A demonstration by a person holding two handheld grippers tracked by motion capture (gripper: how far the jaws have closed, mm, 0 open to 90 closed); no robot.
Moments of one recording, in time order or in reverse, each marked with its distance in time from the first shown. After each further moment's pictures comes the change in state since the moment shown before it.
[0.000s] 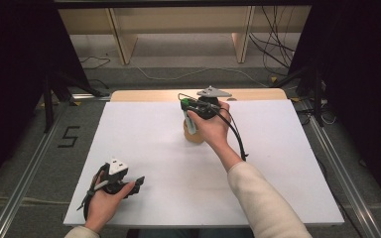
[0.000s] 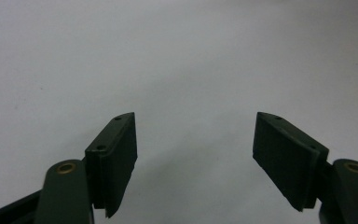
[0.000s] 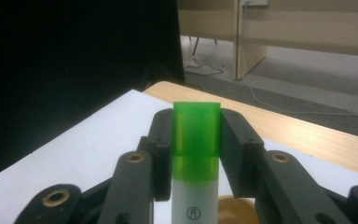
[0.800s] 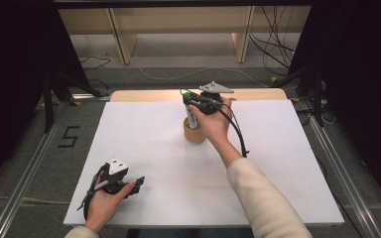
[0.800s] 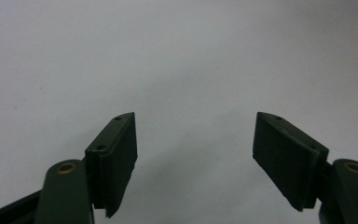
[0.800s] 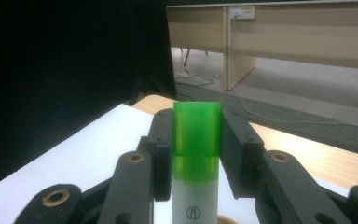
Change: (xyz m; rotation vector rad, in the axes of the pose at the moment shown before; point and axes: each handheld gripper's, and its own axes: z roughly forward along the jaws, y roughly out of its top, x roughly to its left) left arm 0.000 0.000 0.000 0.000 -0.001 -0.001; right arm -0.007 0.010 0.001 -0.050 -0.035 -0.002
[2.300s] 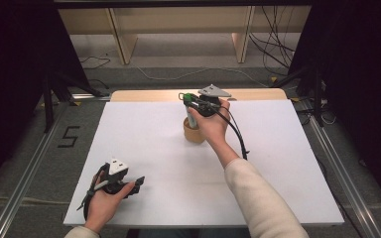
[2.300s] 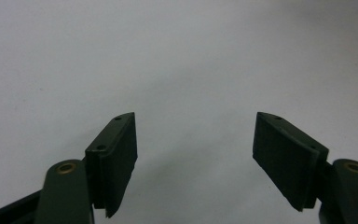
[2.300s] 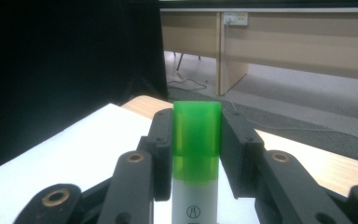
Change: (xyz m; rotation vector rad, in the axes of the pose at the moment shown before) left arm 0.000 0.000 0.000 0.000 0.000 0.004; right arm -0.005 -0.015 0.012 -0.021 -0.030 -0.033
